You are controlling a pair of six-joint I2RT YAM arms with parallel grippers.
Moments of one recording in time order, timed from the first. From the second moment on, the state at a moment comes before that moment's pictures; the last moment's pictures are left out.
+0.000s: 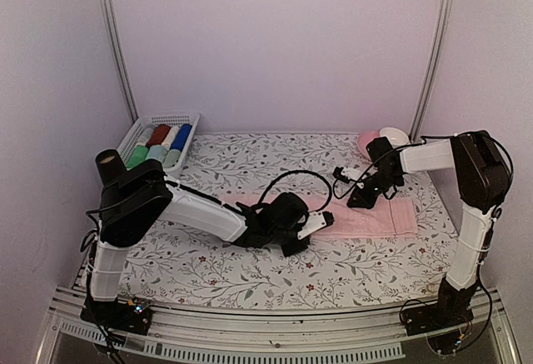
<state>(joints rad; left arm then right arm) -1.11 2.18 1.33 0.09 -0.16 0.33 0.31 1.95 1.19 -0.43 -0.33 -0.66</state>
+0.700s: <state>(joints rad) -1.11 2.18 1.32 0.12 -0.17 0.33 0.31 1.95 1.19 -0.42 -0.33 -0.67</state>
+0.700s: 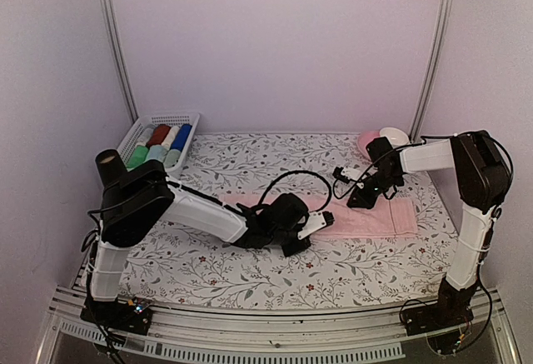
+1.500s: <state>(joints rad) -1.11 2.12 1.29 0.05 -0.12 0.29 0.31 1.96 1.20 -0.42 -0.32 -0.67</state>
